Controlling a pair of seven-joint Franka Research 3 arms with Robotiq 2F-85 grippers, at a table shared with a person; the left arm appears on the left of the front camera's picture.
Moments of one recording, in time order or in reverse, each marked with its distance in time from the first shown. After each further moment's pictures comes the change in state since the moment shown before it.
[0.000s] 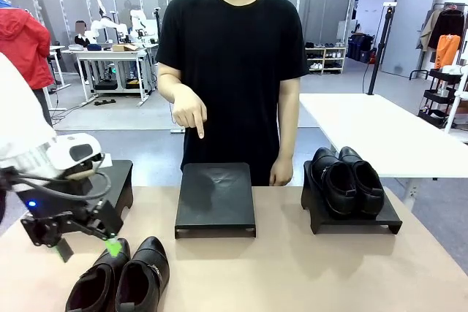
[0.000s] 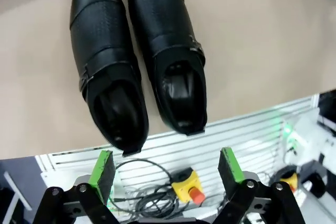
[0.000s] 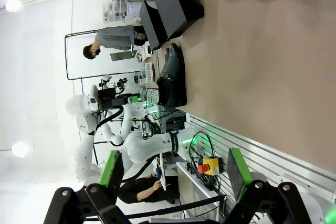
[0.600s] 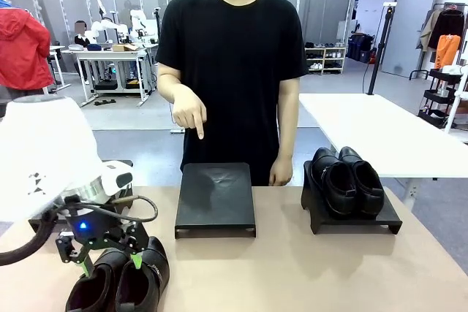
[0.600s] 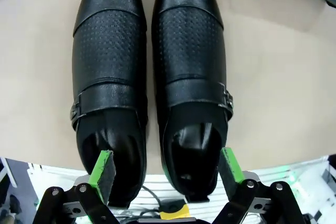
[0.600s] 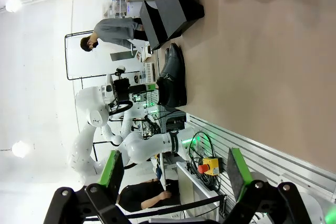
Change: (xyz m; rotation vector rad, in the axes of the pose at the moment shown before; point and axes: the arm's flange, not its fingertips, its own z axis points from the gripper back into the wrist) left arm 0.028 -0.014 -0.073 0.129 -0.018 0.180; right arm 0.000 0.000 0.000 0.000 0.000 0.000
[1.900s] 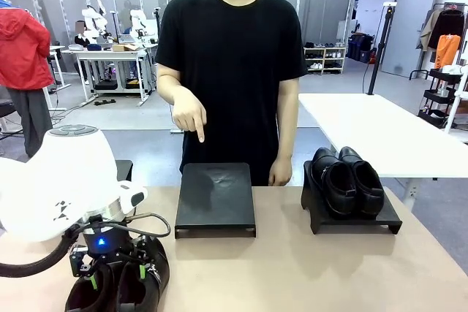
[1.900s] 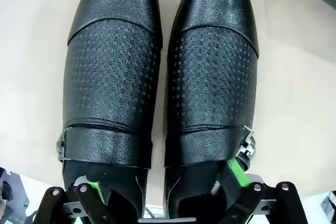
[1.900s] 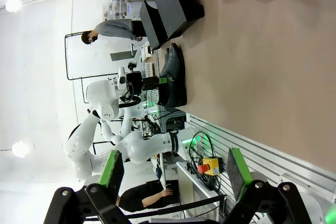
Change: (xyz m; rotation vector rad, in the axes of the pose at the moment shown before) left arm 0.017 0.000 -0.051 0.060 0.003 0.085; right arm 0.000 0.000 0.000 0.000 0.000 0.000
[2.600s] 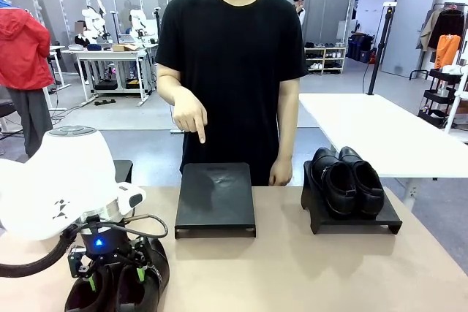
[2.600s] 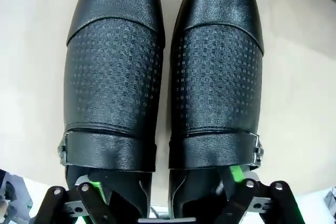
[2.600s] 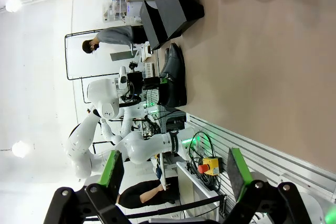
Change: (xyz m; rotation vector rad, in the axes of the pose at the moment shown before) left arm 0.003 0.004 -0.003 -0.002 0.020 -0.022; right arm 0.000 0.000 0.000 0.000 0.000 0.000
